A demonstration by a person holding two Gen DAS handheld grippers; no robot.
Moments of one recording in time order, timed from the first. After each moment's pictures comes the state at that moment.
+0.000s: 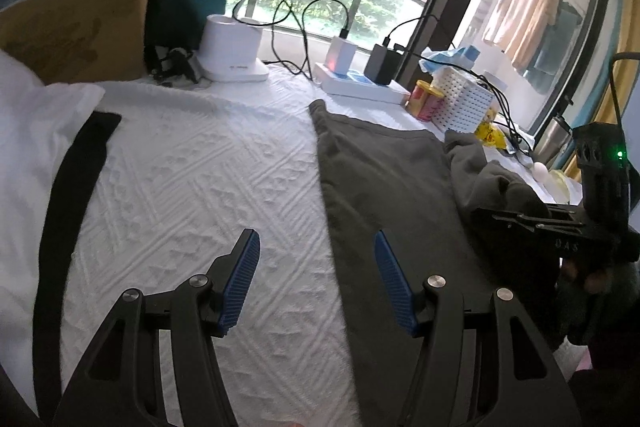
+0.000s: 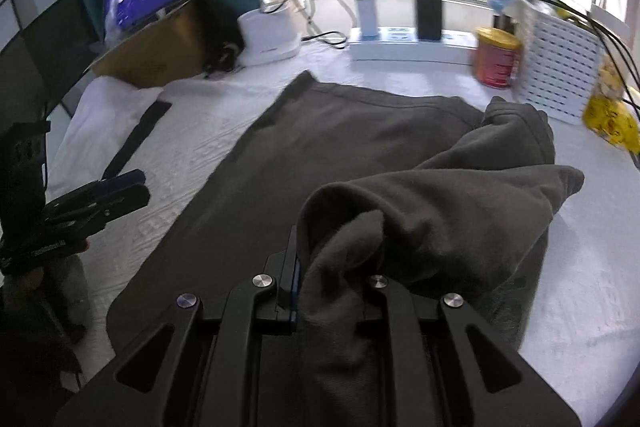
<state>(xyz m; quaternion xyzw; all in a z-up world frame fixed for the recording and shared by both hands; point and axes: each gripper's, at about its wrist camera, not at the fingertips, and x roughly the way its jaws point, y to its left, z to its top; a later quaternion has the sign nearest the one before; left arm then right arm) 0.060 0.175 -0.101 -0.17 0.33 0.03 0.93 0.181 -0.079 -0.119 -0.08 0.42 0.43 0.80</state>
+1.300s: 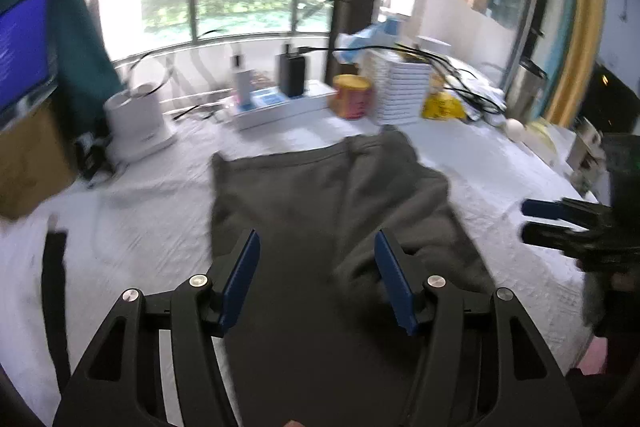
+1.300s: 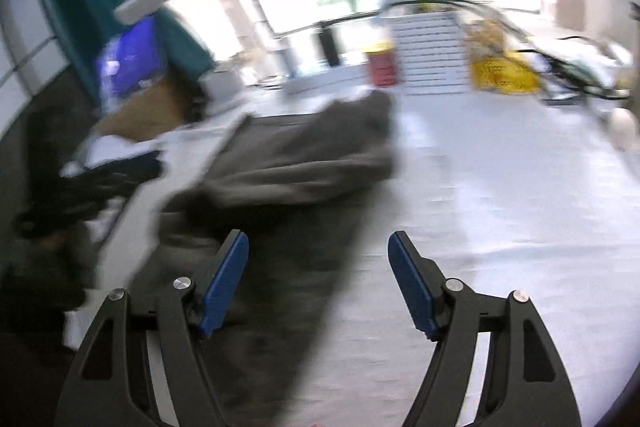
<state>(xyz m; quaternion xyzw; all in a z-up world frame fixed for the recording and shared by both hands) 0.131 0.064 -0.032 -0.03 0.37 -0.02 0.93 0.191 -0.236 -0.105 0.02 0.40 0.36 0.85</state>
